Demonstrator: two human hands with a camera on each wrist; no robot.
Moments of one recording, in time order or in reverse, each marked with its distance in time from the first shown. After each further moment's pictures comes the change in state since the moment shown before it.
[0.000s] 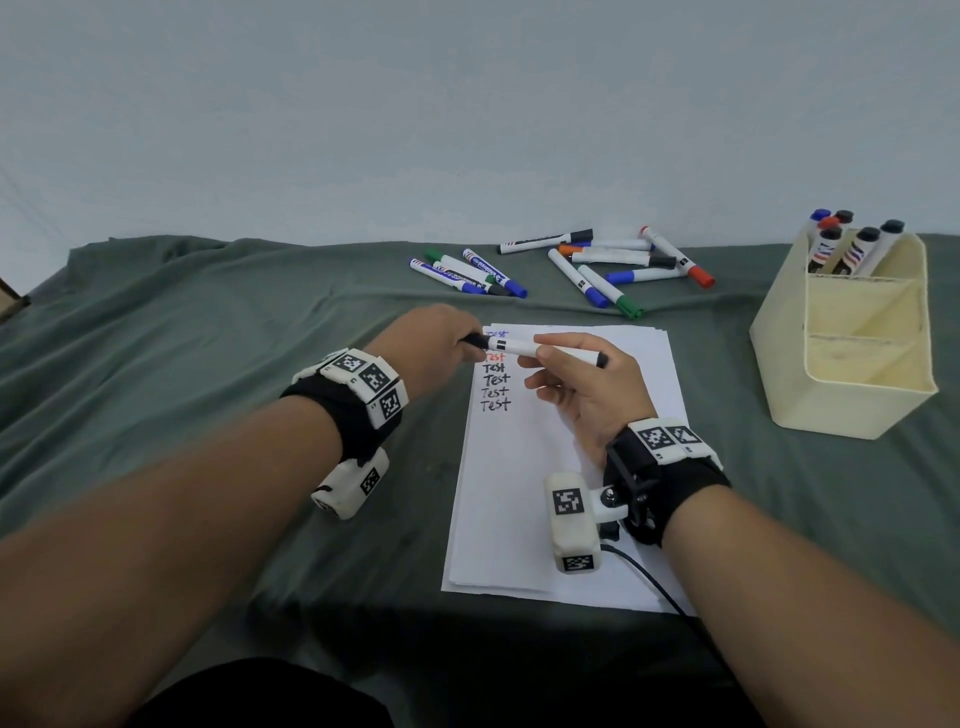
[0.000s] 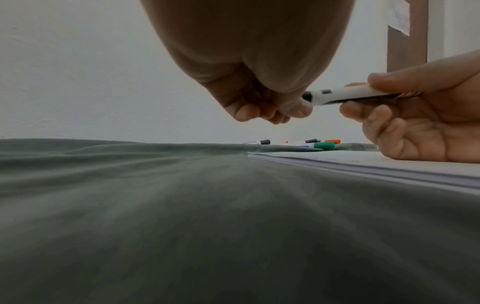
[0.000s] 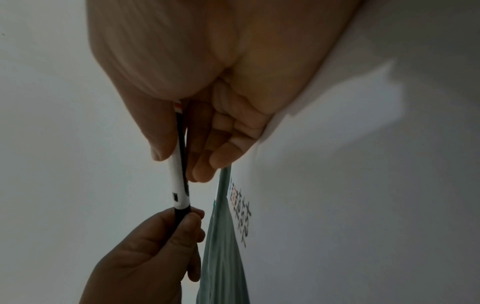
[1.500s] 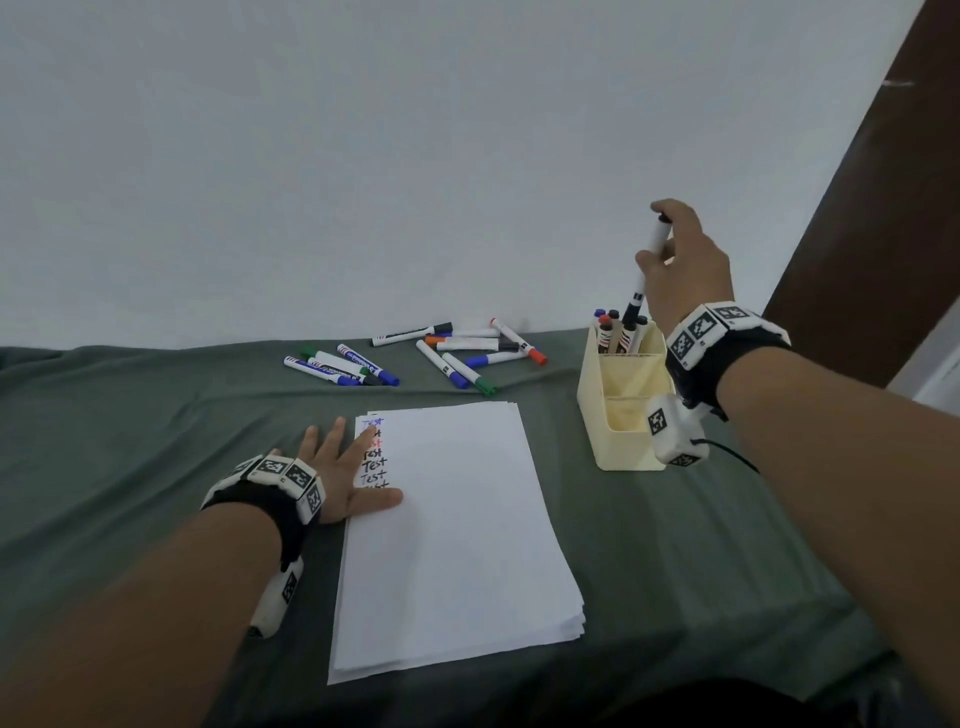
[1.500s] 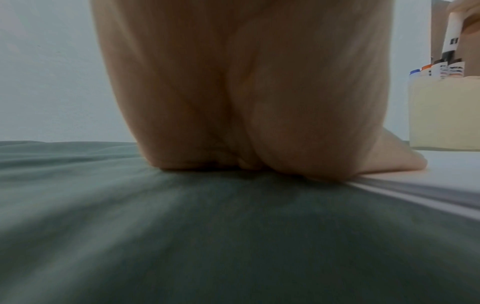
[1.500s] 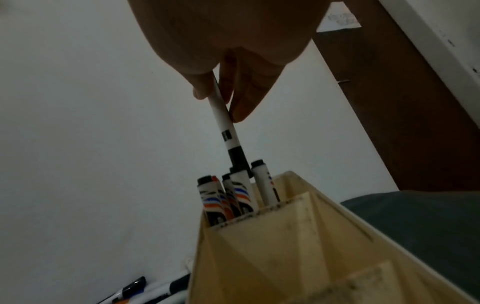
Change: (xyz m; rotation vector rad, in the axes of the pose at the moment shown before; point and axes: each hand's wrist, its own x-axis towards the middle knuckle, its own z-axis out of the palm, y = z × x) left_hand 0.006 -0.010 0.063 0.165 -0.327 -0.206; right_hand 0.027 -0.247 -0.133 -1.154 0.603 -0.592
